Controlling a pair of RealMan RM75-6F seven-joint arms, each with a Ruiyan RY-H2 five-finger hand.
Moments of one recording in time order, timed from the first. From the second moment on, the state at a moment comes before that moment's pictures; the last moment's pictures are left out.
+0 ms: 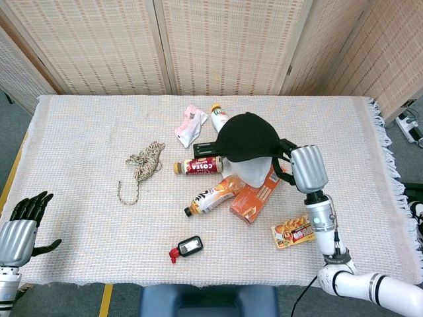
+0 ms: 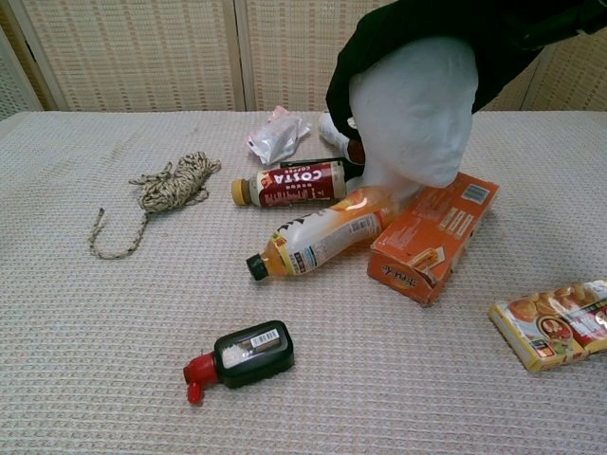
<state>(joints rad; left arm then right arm) -0.13 -1.15 -0.04 -1.58 1.49 1.44 0.05 0.56 -1.45 0.36 -1.57 -1.36 1.33 -0.16</state>
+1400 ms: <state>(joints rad) -0.17 -1.16 -0.05 -1.60 1.47 1.39 0.09 0.79 -1.53 0.49 -1.13 -1.17 1.19 -0.13</state>
